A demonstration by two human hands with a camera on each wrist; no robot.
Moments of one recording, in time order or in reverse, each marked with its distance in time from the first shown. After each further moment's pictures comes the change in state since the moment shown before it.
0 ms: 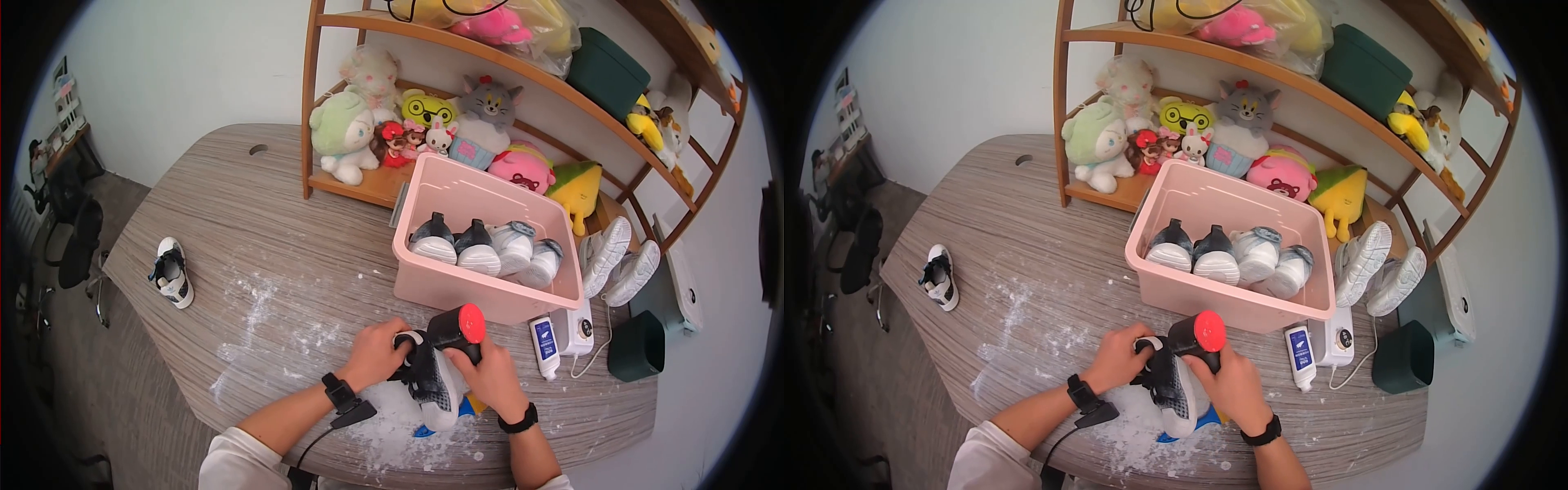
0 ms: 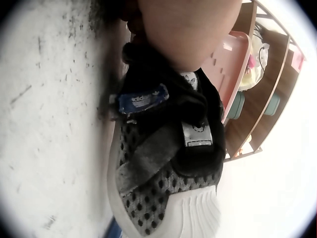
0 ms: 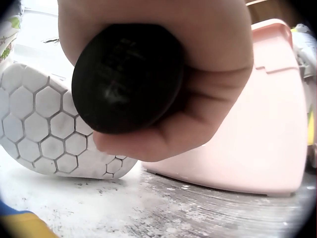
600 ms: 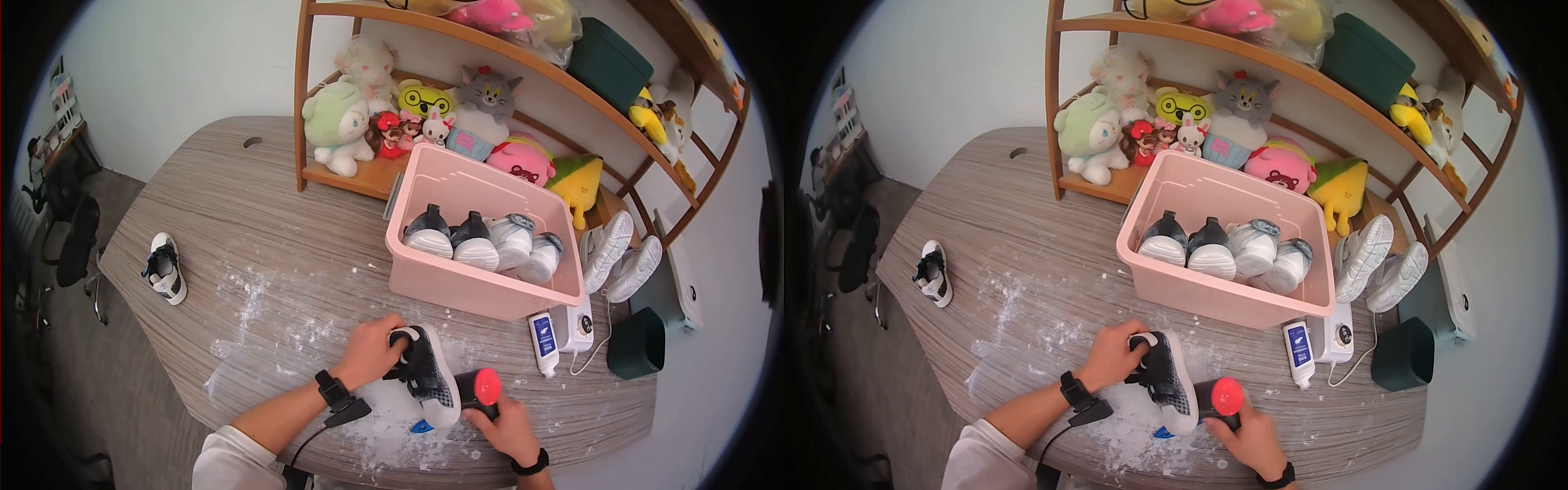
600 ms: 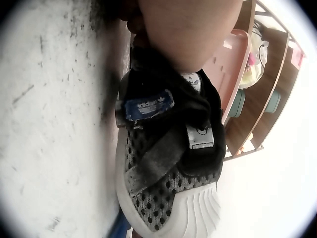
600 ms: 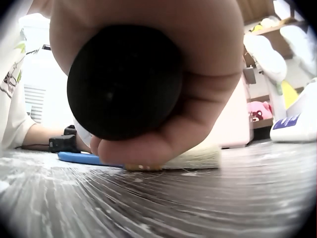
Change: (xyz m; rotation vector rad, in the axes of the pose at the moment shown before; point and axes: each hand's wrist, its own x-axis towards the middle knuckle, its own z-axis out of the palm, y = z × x) left_hand -0.001 -0.001 0.001 -0.011 -0.021 -0.037; right_hand -0.095 0.045 -0.015 0.033 -0.125 0.025
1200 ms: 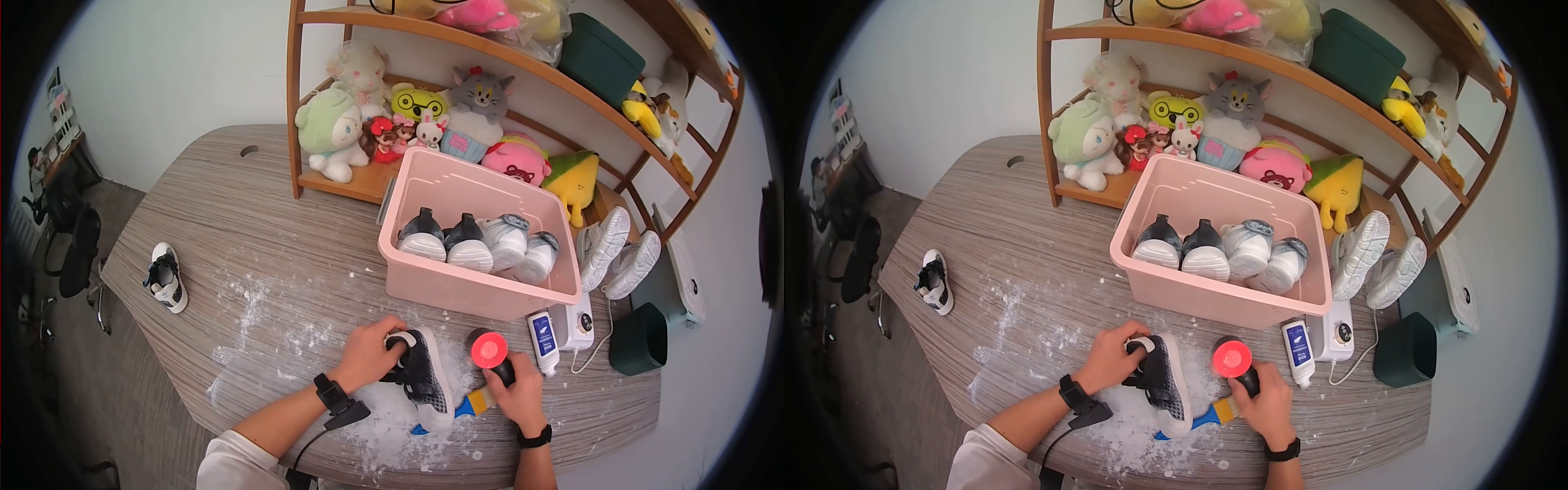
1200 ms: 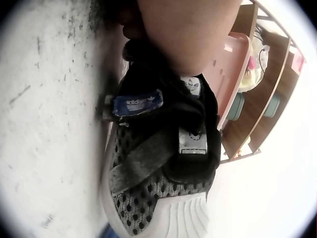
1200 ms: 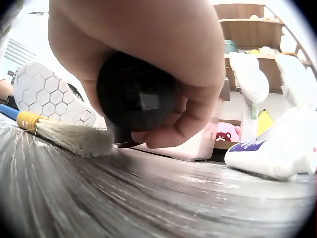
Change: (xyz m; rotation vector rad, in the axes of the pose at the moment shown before) left_hand 0.002 0.000 0.000 -0.035 0.008 0.045; right_hand 0.044 0.031 -0.004 -0.109 0.383 -0.113
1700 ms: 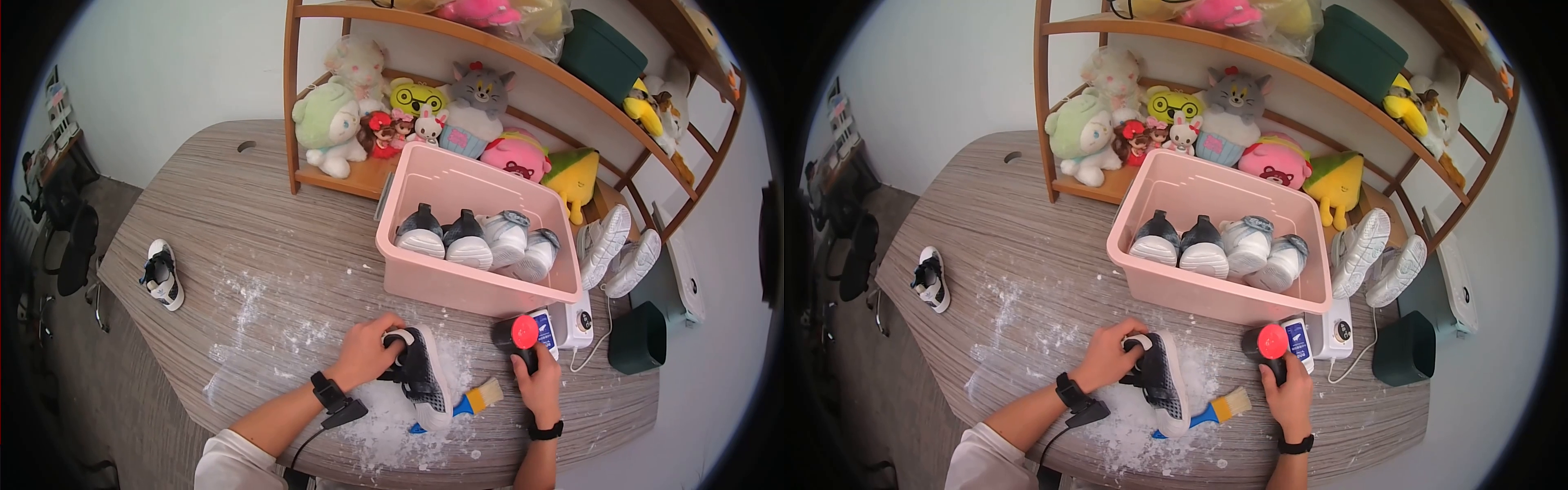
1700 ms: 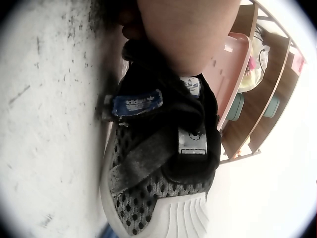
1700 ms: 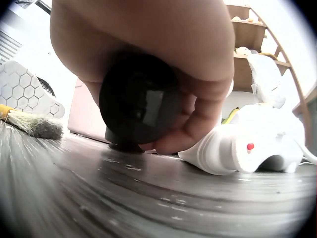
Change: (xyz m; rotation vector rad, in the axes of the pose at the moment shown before) left_hand 0.000 0.000 0.000 0.003 -0.005 -0.003; right_hand 0.002 0.036 -0.017 -0.058 0.076 0.123
